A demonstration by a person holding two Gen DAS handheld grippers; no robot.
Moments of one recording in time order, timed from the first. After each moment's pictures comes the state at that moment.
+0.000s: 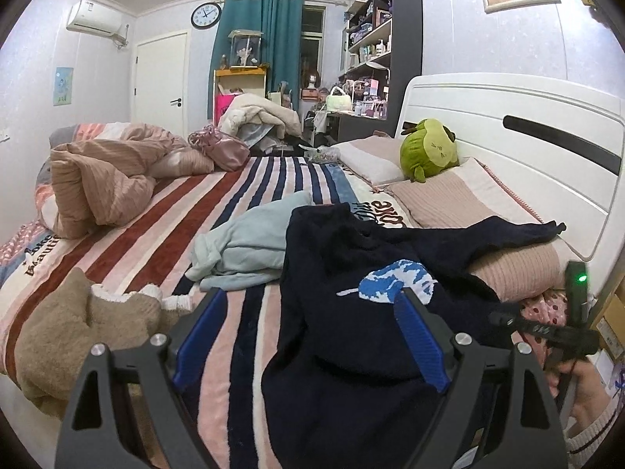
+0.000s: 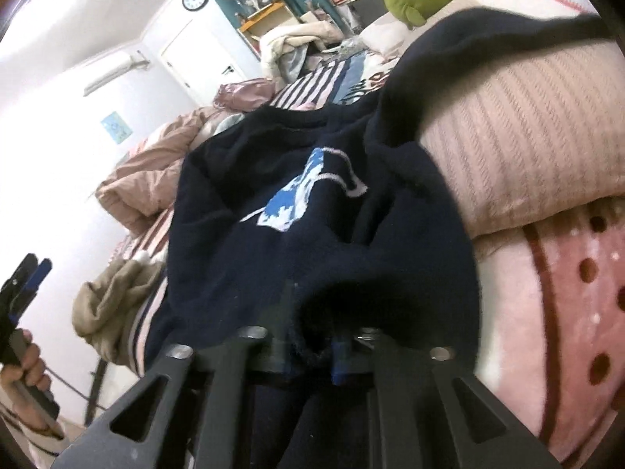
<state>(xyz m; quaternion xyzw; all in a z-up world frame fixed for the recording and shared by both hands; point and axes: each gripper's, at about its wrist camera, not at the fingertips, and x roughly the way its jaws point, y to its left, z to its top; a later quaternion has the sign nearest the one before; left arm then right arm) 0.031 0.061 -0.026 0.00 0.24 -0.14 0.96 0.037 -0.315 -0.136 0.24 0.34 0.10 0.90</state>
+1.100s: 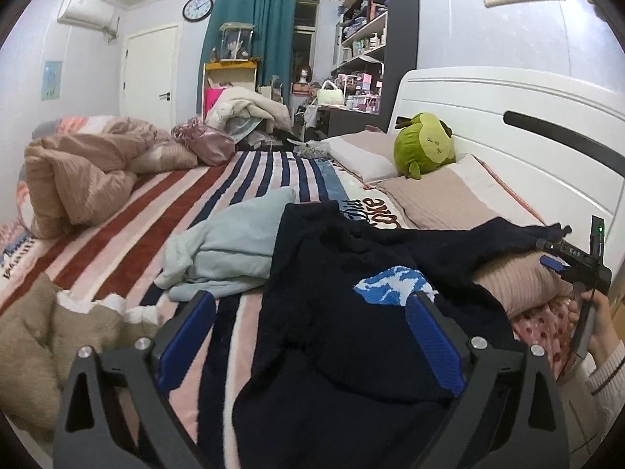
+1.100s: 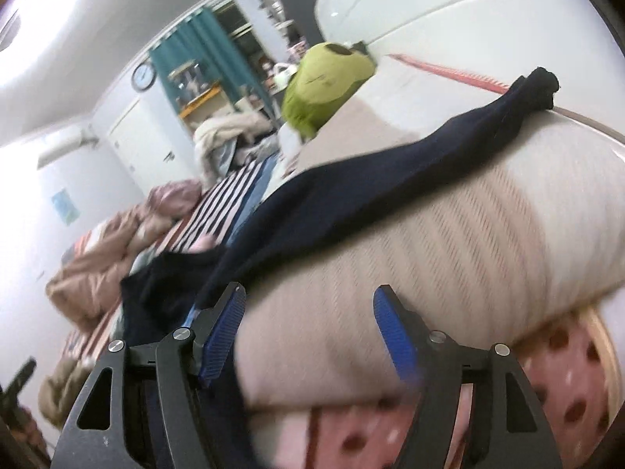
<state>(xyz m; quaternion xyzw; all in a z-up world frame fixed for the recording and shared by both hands) 0.089 0.032 -0.046 -0.01 0.25 -0.16 0.96 0.059 -0.497 -0.100 0.28 0.22 -0.04 0.93</state>
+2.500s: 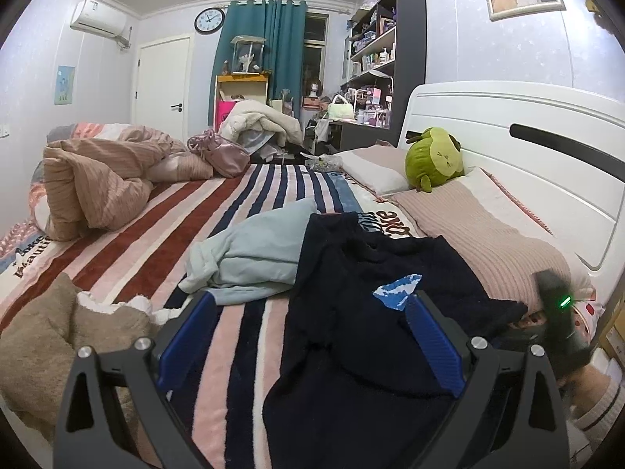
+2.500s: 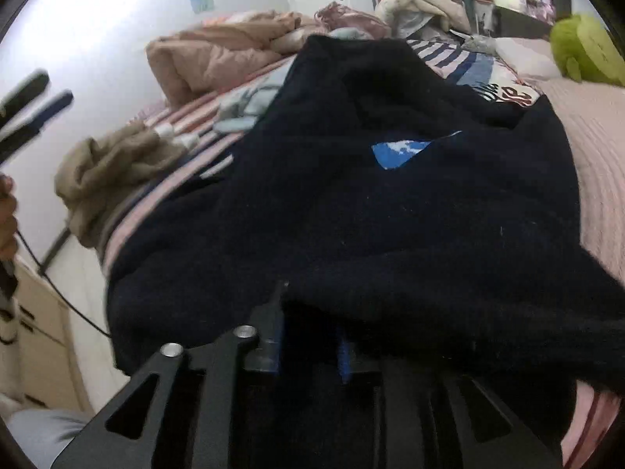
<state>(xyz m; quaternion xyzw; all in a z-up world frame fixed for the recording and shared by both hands) 0.068 0.065 -0.041 -0.01 0.22 -0.14 0.97 0.100 -0.240 -0.149 0.04 0.40 0.26 0.87</state>
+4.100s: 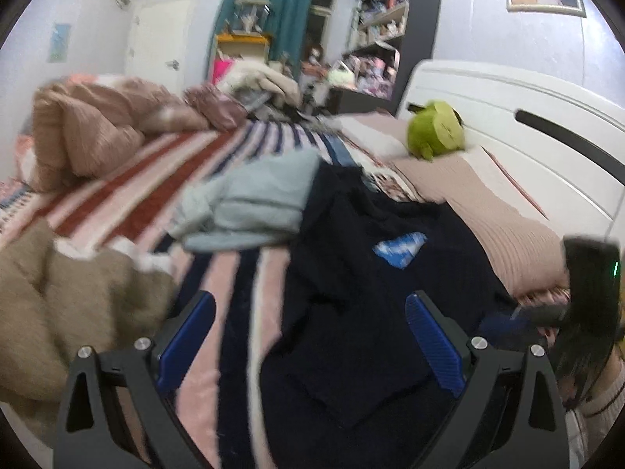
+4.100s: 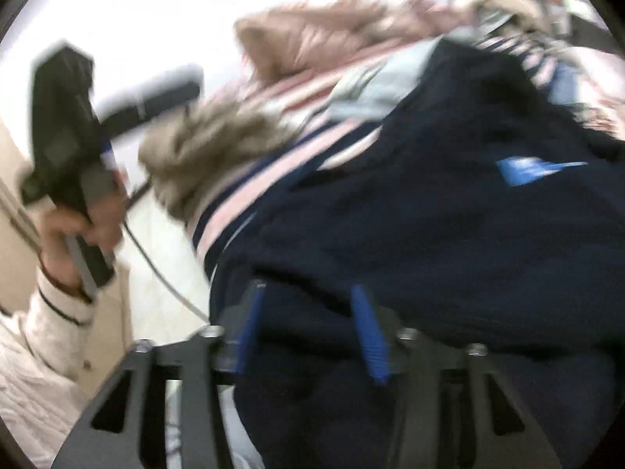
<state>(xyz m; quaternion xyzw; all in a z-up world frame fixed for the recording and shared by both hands) 0.089 0.082 -0.096 -0.04 0.30 -0.17 0.94 0.075 -0.200 -0.117 0.04 0.40 0.36 0.85</state>
